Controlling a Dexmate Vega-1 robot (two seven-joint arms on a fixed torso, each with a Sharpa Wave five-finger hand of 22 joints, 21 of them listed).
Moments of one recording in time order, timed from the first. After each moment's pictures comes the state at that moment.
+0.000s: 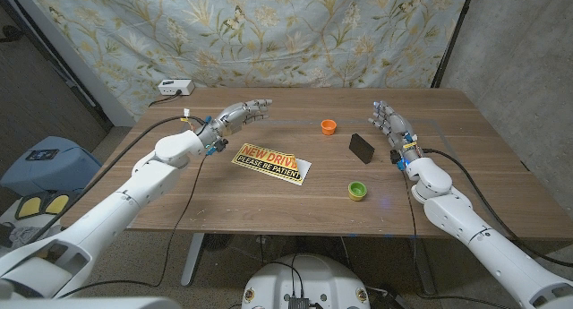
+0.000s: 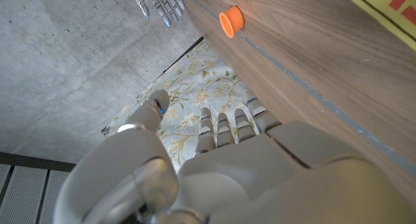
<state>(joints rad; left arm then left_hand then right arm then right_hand) 0.78 0.71 0.40 -1.44 -0.48 -0.26 -0.42 0.58 0.09 0.69 -0.17 0.33 0.20 0.03 0.18 0.18 0.07 0.06 0.19 0.19 0.03 0.09 0.17 0.17 0.15 0.09 0.31 0.18 -1.00 -0.57 -0.32 -1.49 0.61 0.32 -0.11 0.42 0.17 0.28 -0.02 0.17 0.34 -0.05 0.19 0.19 0.23 0.01 0.19 0.20 0.15 -0.01 0.19 0.26 0.39 -0.02 0.19 0.17</state>
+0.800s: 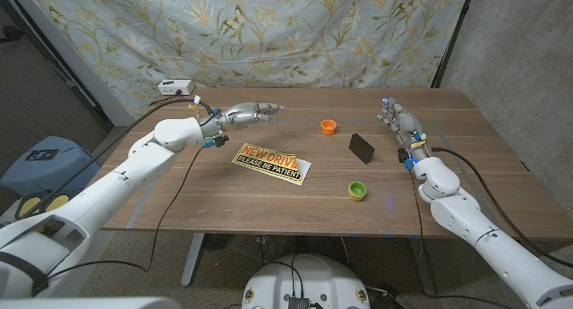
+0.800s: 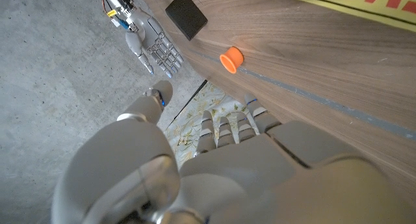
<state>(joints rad) 0.65 0.76 0.50 -1.41 -0.35 -0.30 -0.59 0.73 0.05 0.70 -0.19 0.38 0.19 0.02 0.20 0.19 -0.02 0.05 0.19 0.20 -0.05 0.11 0.17 0.17 0.13 0.08 0.26 0.18 -1.01 -0.59 -0.29 -1.47 0.60 0.37 -0.11 0.42 0.17 0.29 -0.02 0.17 0.33 -0.04 0.19 0.19 0.22 0.03 0.19 0.20 0.14 0.00 0.19 0.25 0.38 -0.01 0.19 0.17</state>
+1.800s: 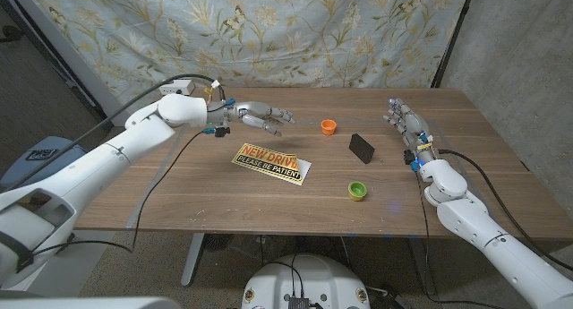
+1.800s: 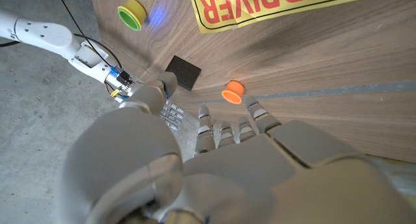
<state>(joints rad) 0.50 0.85 0.61 -1.55 -0.11 -0.27 -0.70 0.84 0.05 0.68 -0.18 0.43 0.24 0.05 0.21 0.20 -0.08 0.06 0.20 0.20 -0.10 0.11 0.17 0.17 0.10 0.08 0.22 0.18 -1.04 -0.61 -0.27 -1.49 0.61 0.38 -0.12 0.42 0.16 0.30 -0.02 0.17 0.32 -0.04 0.19 0.19 0.20 0.04 0.19 0.20 0.14 0.01 0.19 0.25 0.38 -0.01 0.19 0.17</state>
